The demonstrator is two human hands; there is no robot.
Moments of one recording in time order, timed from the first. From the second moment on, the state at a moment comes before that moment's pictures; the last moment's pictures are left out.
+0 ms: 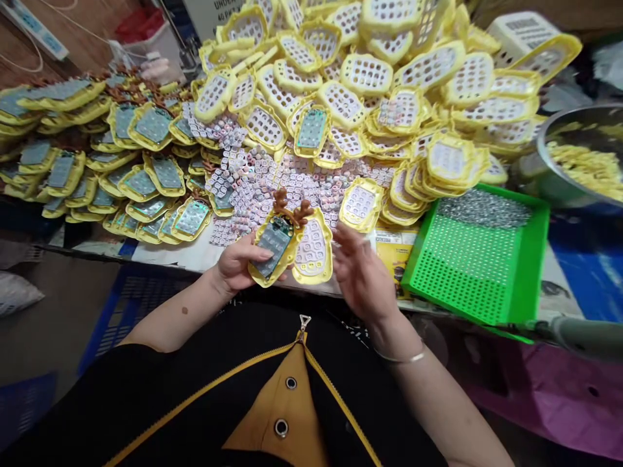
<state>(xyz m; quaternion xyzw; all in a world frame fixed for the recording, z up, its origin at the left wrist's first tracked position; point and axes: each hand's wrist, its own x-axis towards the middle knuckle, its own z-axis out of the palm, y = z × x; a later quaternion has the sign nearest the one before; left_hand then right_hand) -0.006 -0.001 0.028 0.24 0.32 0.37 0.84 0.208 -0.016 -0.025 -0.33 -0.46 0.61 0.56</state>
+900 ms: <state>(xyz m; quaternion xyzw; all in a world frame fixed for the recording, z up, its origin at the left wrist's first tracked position) 0.025 0.009 0.025 0.34 0.43 0.55 0.63 0.155 -0.007 -0.026 -0.29 -0.25 0.77 0.51</state>
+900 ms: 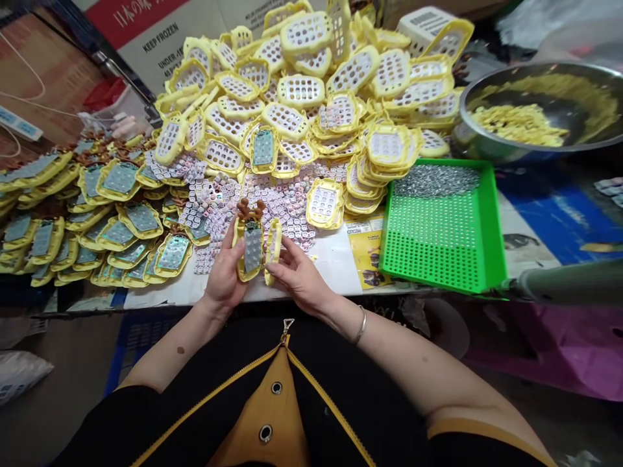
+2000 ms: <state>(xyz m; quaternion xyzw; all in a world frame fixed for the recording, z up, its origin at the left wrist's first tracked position) 0.024 0.001 0.017 0.46 0.42 0.44 0.65 0.166 -0.009 -0.036 -0.23 -0.30 0.77 0.51</state>
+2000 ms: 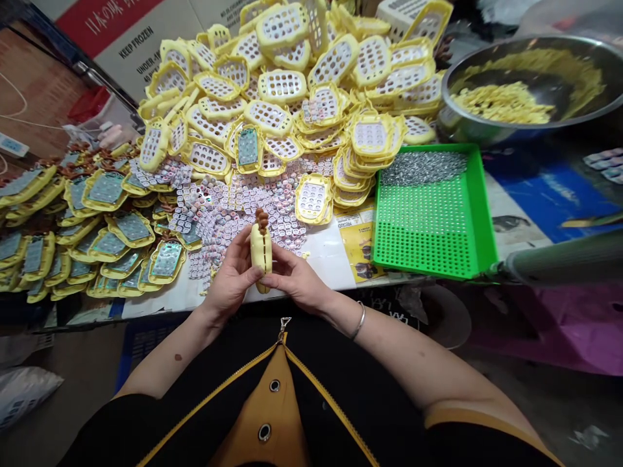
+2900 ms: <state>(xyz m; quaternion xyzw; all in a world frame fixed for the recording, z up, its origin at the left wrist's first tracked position) 0.019 0.003 0.029 0.40 0.43 0.45 0.68 0.190 -0.020 -0.008 -0.37 -0.76 0.20 0.49</state>
